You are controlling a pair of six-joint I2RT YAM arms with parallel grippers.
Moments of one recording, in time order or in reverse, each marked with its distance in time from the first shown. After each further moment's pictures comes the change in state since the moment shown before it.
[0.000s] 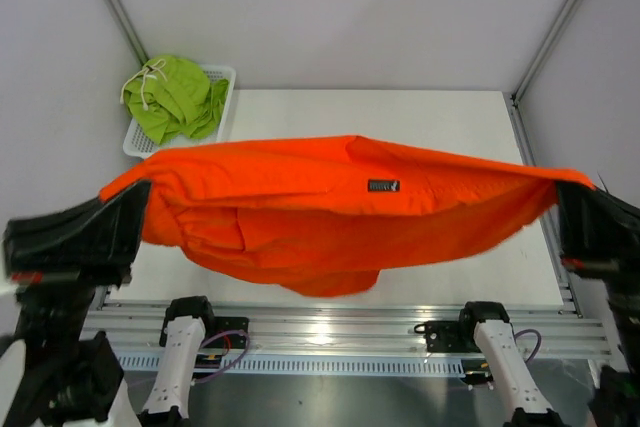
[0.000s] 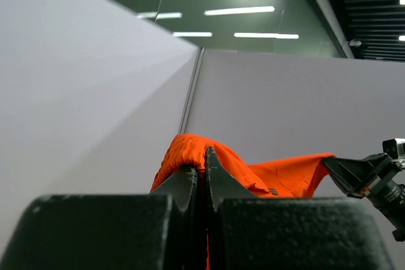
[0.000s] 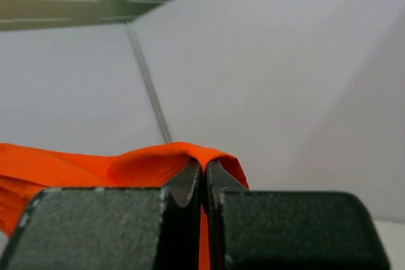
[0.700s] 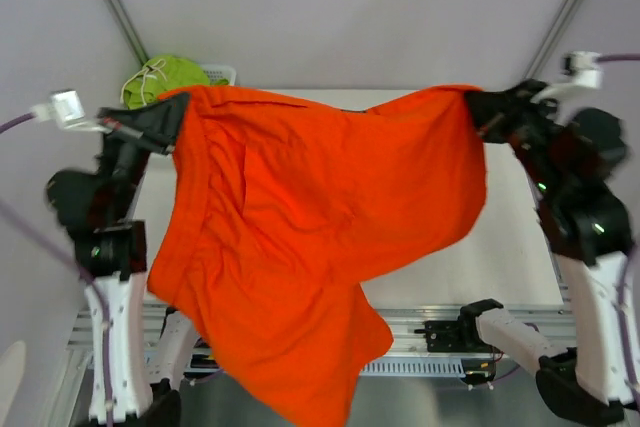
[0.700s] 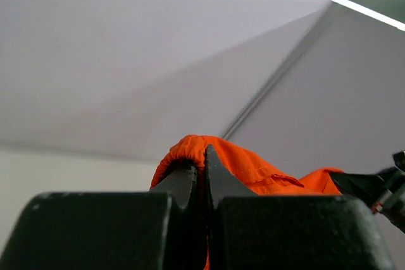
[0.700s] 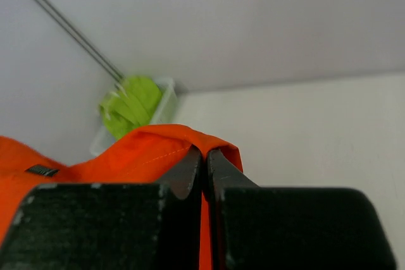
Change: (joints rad) left arm -0.015 0.198 -0.253 0.150 -0.096 0.068; right arm 0.359 0.343 -0.076 -0.008 0.330 -0.110
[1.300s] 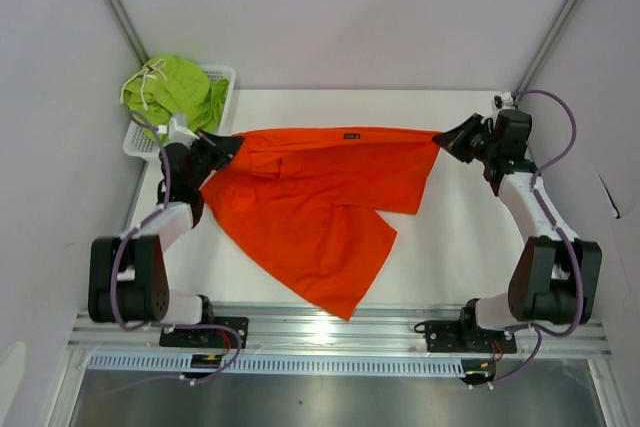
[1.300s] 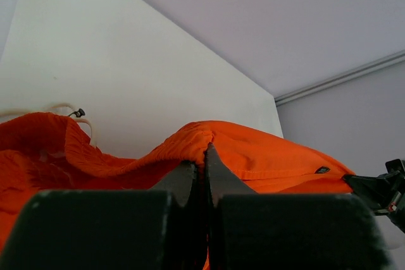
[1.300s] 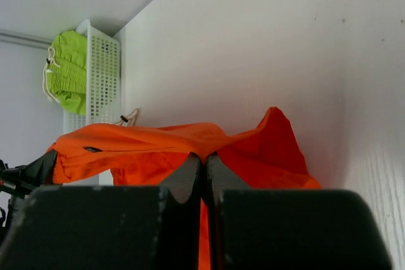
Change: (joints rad) left arm -0.058 0.624 -0.610 0.599 -0.070 0.019; right arm -0.376 0.455 -0.645 0.508 -0.458 0.240
